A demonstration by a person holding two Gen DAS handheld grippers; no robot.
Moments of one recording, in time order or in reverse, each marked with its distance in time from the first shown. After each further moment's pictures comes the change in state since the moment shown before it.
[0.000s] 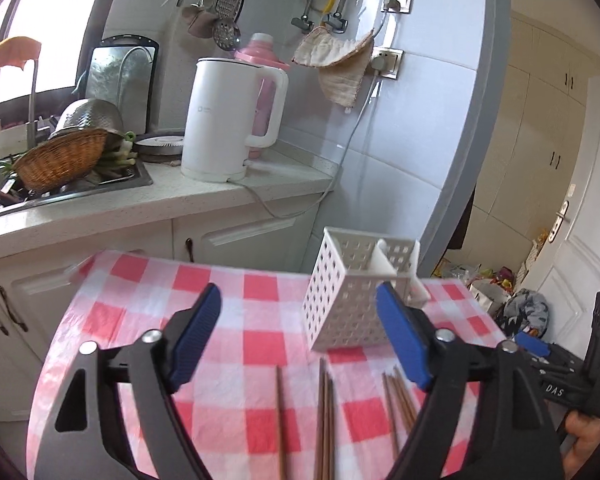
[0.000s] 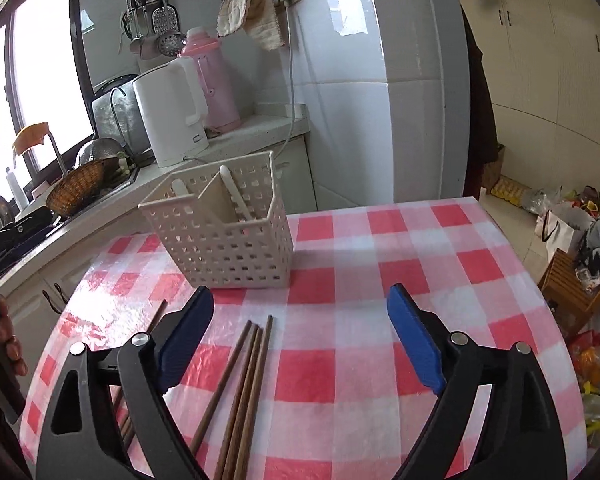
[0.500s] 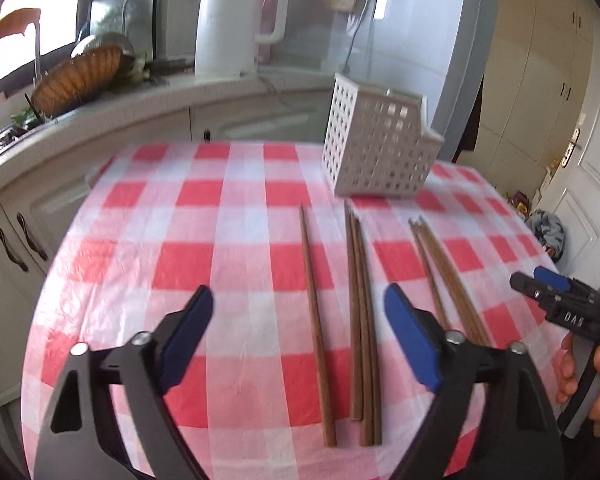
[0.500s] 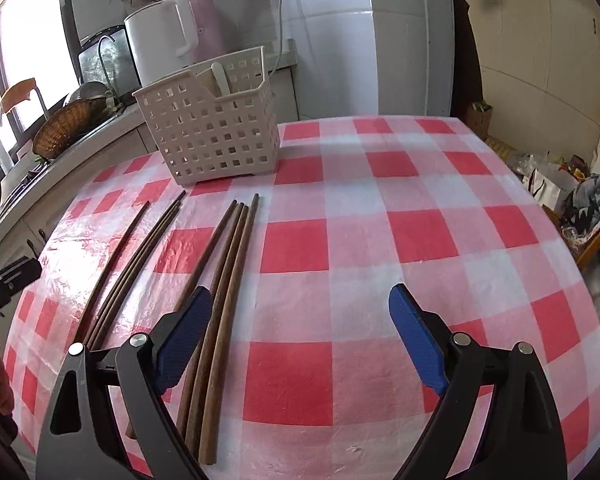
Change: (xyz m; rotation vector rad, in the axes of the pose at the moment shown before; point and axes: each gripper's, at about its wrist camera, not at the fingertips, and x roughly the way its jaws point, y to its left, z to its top) left arm -0.020 0.010 -0.118 0.070 0.277 0.055; right arm 0.009 0.003 -0.081 0.017 0.179 -0.044
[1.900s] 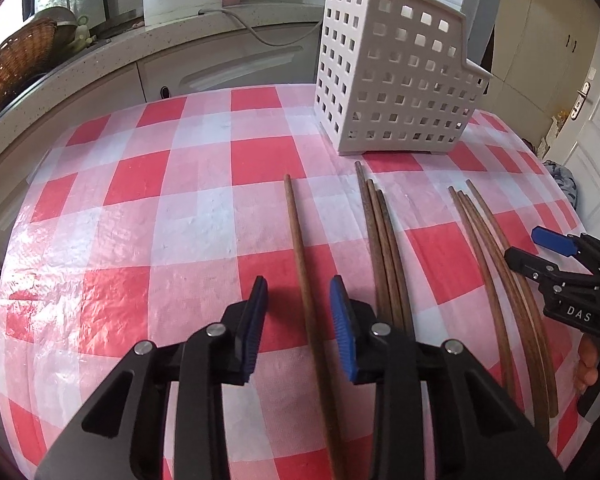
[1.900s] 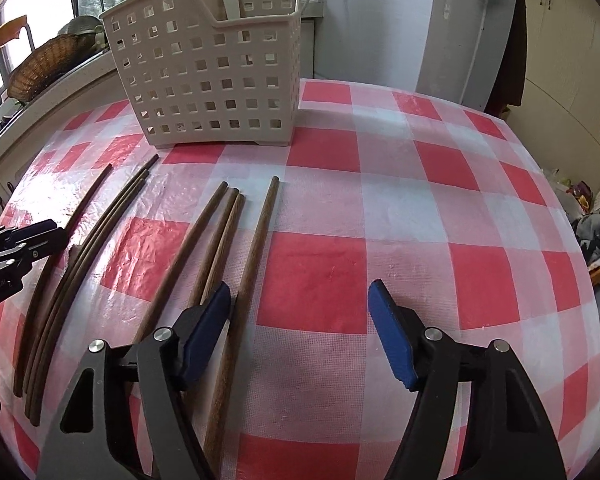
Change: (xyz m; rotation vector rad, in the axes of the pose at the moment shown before) left arm 0.114 -0.008 0.033 0.091 0.189 -0.004; right arm 0.083 0.026 0.032 -0.159 0.146 -0.061
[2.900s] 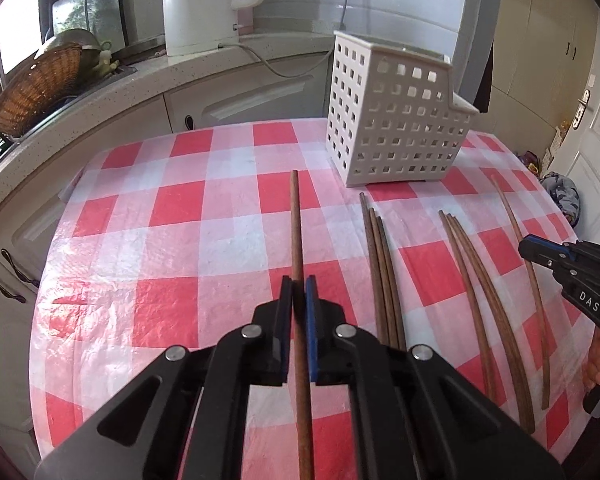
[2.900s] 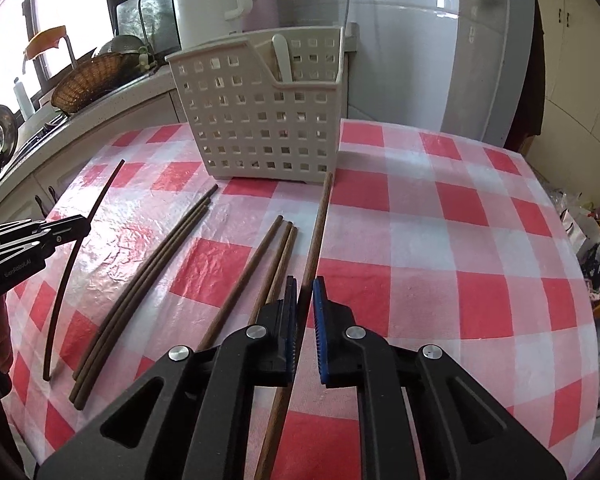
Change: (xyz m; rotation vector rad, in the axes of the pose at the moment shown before) left arm -0.058 0.007 0.001 -0.011 -0.087 0.036; right arm -0.053 0.009 0.002 -0.040 -0.104 0.111
